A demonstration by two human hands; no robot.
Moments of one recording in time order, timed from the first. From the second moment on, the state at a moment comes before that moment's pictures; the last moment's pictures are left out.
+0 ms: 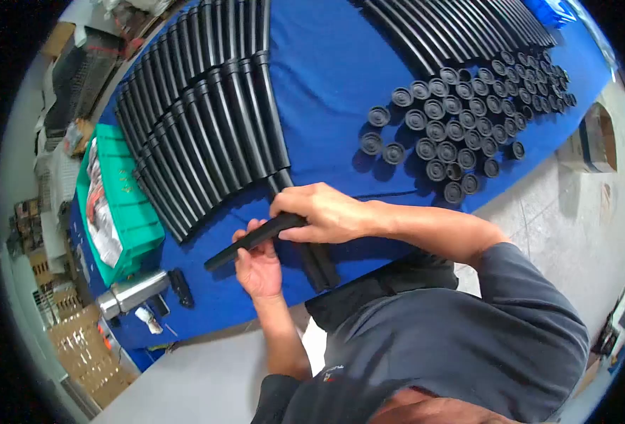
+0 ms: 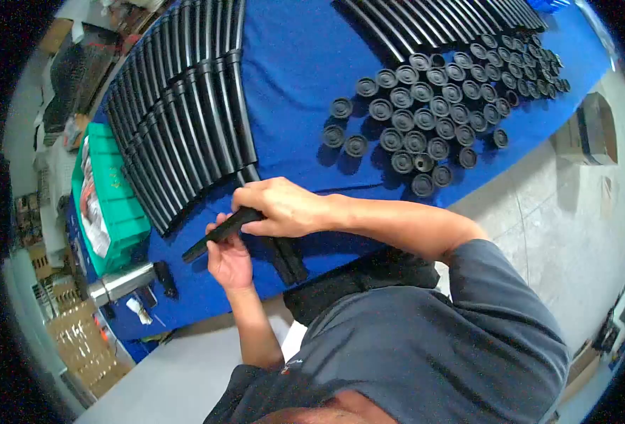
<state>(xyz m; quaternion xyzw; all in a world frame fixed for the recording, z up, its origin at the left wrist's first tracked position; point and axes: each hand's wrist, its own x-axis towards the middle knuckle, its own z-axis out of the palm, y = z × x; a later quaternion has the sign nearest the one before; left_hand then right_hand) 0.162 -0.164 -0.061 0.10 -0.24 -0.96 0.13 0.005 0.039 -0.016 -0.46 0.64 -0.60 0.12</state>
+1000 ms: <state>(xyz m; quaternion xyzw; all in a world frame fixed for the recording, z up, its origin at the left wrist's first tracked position) 0.154 -0.157 -0.058 0.08 -0.24 -0.96 0.12 0.002 0.038 0.005 -0.34 0.70 -0.57 0.27</state>
